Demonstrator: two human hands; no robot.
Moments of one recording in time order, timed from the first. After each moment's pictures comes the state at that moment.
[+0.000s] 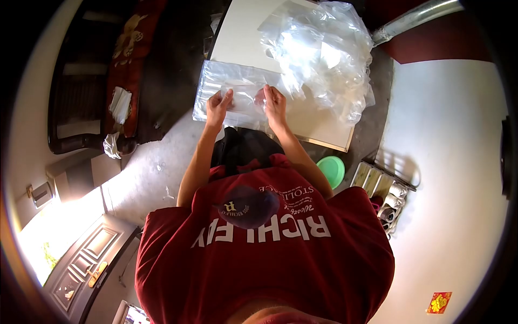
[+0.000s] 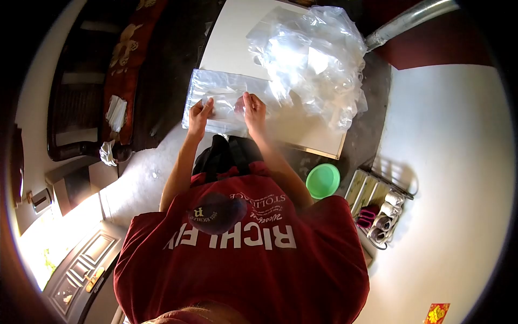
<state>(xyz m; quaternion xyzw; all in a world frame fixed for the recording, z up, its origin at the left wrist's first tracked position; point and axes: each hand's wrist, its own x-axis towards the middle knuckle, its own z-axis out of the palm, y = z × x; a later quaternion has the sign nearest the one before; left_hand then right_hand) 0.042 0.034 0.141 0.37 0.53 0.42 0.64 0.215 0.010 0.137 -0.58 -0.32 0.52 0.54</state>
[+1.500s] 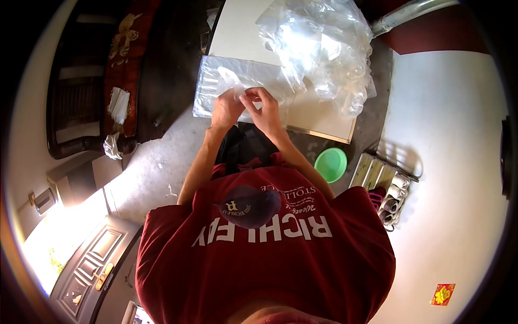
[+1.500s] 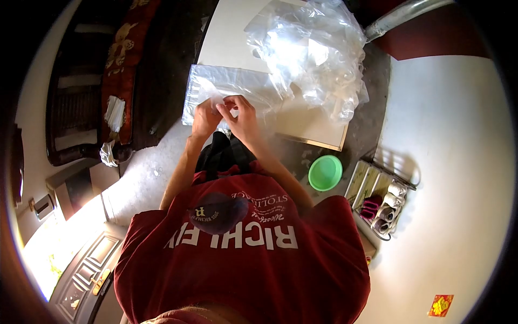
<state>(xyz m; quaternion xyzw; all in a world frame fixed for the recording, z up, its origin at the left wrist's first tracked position) 0.055 0.024 0.187 0.70 0.52 0.29 0.39 0.181 -0.008 0.189 -0.58 -0.54 0.32 0.51</state>
